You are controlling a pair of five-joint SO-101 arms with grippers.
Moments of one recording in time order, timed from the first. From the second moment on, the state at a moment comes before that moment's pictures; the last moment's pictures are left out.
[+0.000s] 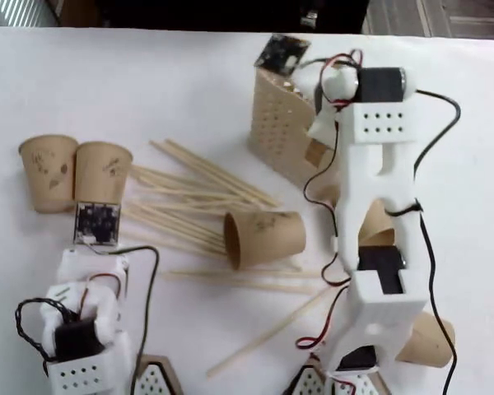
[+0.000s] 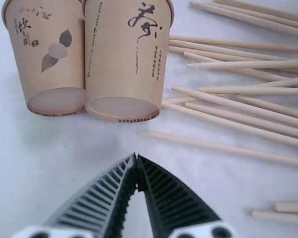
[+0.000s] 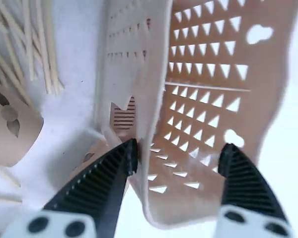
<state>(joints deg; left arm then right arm) -17.5 -104.7 93.5 65.2 -15.8 -5.2 15.5 -41.0 98.0 55.8</state>
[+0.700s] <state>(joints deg) -17.5 -104.7 93.5 65.2 -15.8 2.7 -24.0 -14.8 98.0 48.8</state>
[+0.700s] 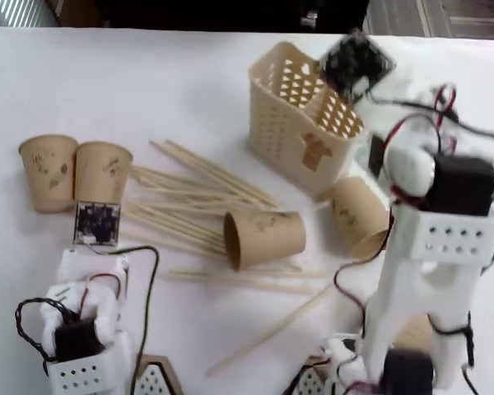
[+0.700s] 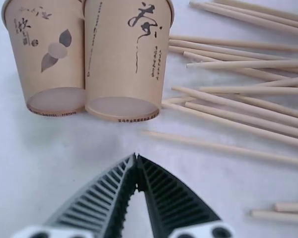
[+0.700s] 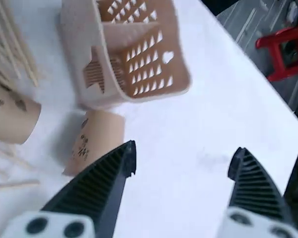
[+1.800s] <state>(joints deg) -17.5 -104.7 93.5 65.2 -15.8 17.7 -31.9 57.2 49.6 69.0</state>
